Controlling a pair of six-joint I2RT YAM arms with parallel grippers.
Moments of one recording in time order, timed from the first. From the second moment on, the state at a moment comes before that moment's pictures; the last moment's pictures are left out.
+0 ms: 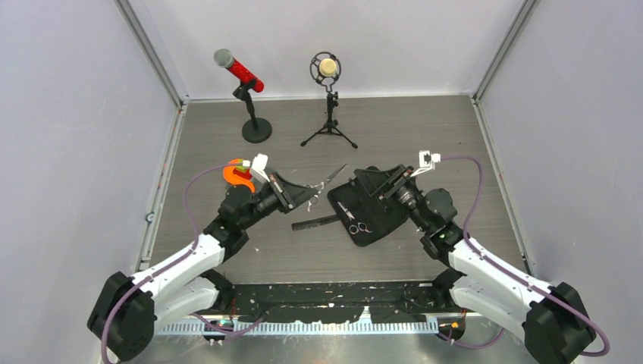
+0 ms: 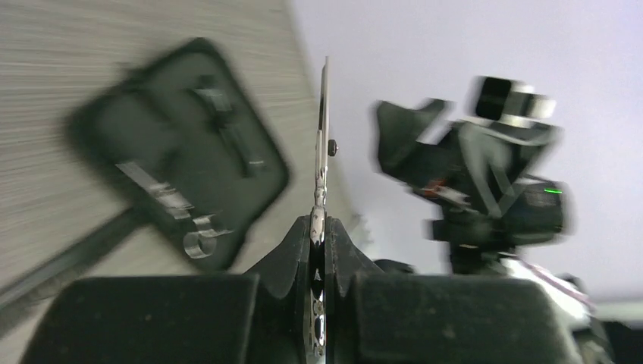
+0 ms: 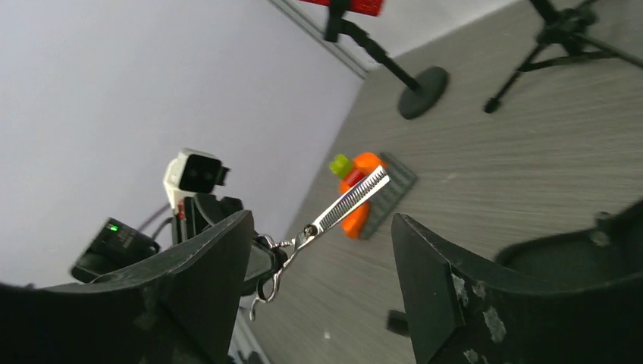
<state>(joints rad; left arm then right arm) -0.64 0.97 0.41 0.58 0.29 -1.12 0.57 0.88 0.34 0.77 -0.06 0.95</state>
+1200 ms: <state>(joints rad) -0.19 0.79 0.54 -0.49 0.34 -0.57 0.71 1.91 1.23 -0.23 -0.10 0.31</state>
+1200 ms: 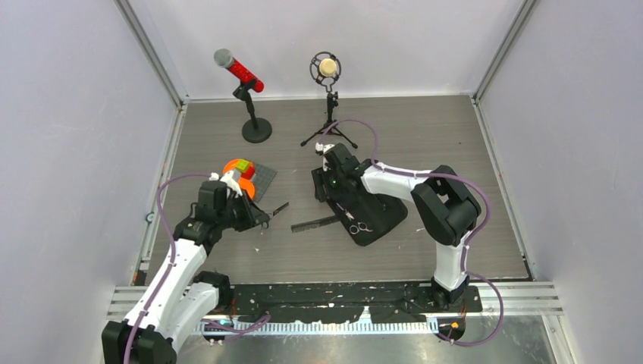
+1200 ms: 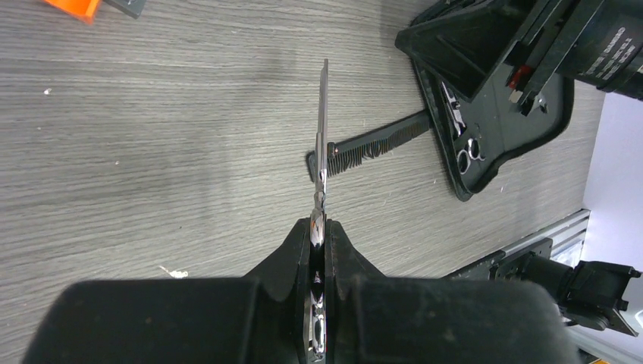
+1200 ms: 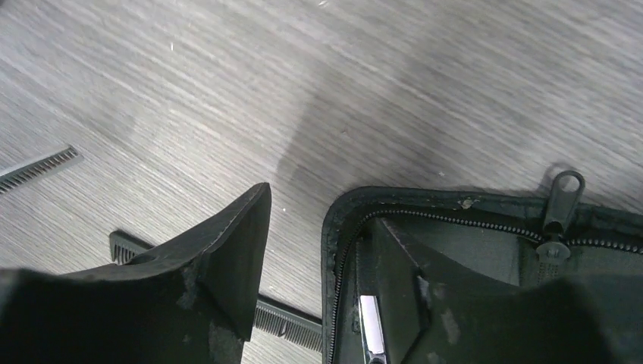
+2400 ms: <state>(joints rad) -0.34 0.83 0.44 -0.22 0.55 -0.82 0.51 1.54 1.05 -0.33 -0.16 0.13</state>
